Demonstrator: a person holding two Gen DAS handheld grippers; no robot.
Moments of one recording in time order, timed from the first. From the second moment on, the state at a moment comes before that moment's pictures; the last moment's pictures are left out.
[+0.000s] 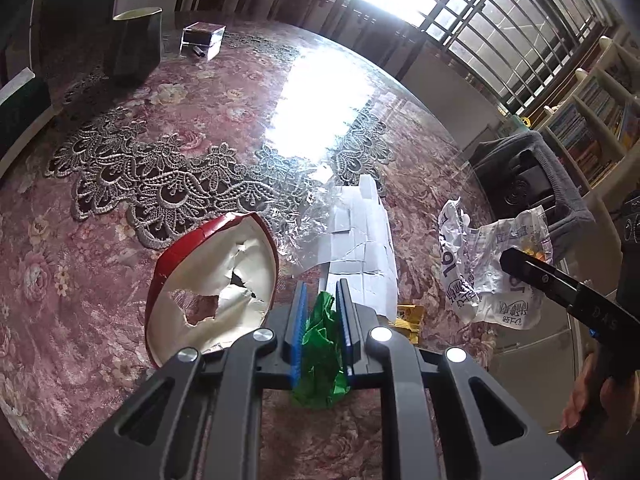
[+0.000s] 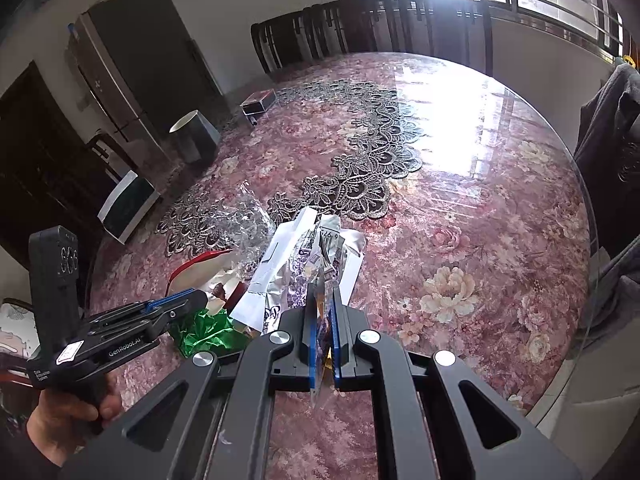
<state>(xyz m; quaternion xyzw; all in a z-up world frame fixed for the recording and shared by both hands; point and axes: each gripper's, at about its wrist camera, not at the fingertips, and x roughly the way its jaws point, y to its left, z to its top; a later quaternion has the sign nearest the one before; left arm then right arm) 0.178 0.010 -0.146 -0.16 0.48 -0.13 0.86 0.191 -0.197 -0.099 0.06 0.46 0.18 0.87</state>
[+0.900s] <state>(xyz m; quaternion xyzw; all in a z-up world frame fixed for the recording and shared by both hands) 0.146 0.015 -0.084 -0.14 0.44 -0.21 0.86 0.150 -0.194 -0.078 0.09 0.43 0.16 0.88</state>
